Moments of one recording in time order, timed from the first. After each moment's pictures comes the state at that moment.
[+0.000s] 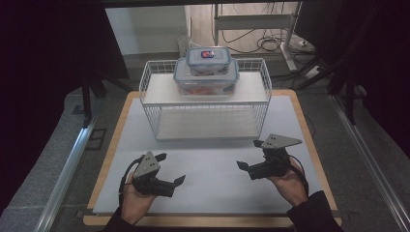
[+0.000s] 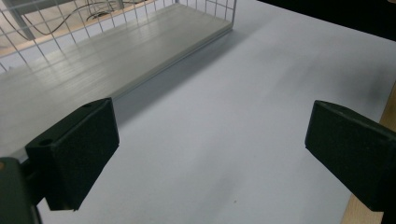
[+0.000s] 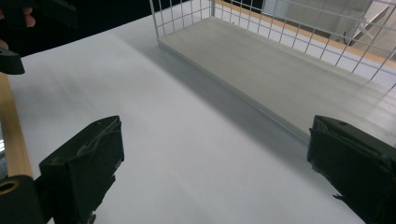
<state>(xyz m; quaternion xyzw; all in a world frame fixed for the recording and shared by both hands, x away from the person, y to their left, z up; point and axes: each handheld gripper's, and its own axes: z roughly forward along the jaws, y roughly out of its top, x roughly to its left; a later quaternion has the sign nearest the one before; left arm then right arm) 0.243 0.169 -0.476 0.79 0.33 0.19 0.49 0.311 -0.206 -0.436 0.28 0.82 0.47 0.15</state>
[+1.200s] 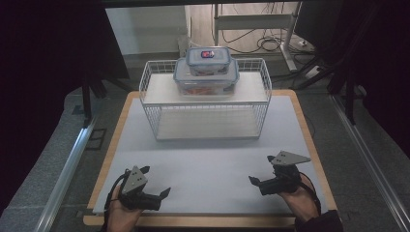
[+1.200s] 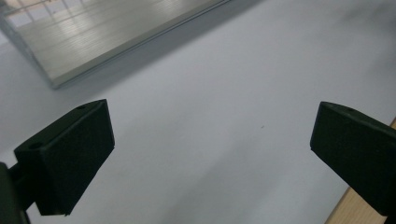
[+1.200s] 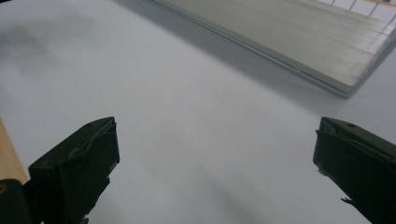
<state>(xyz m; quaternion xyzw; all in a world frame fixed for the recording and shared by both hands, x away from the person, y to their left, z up) 0.212 0.203 -0.503 0.79 0.38 0.22 0.43 0.286 -0.240 -0.474 0.32 0.83 0.42 0.16</state>
